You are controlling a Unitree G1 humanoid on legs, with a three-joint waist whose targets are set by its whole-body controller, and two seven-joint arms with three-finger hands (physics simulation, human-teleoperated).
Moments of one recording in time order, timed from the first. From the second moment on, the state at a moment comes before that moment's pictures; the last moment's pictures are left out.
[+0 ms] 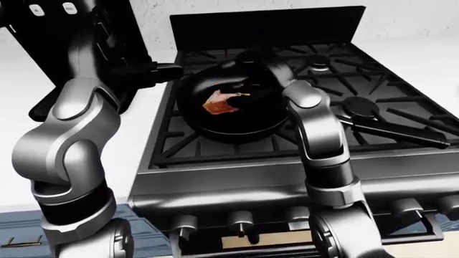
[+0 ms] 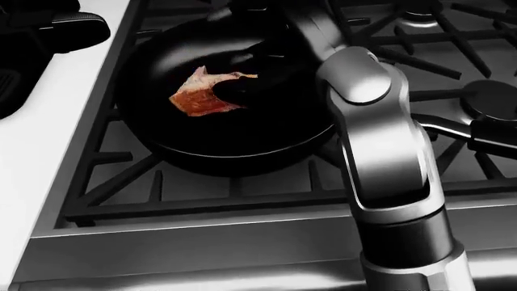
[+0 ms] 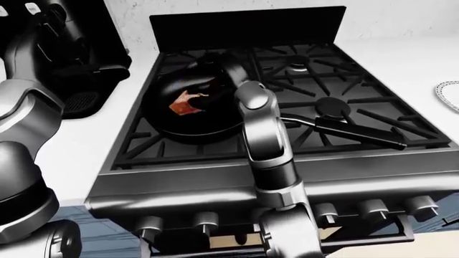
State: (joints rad) left arm -0.83 0.41 0.25 -0.31 -0.49 0.97 0.30; right arm -0.95 -0.06 0.02 0.08 -0.30 0.77 0.38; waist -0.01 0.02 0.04
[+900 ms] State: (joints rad) left arm -0.91 0.41 0.26 -0.51 -0.54 0.98 0.35; right arm -1.15 -0.27 0.01 -0.48 -0.49 1.22 0.34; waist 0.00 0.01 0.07
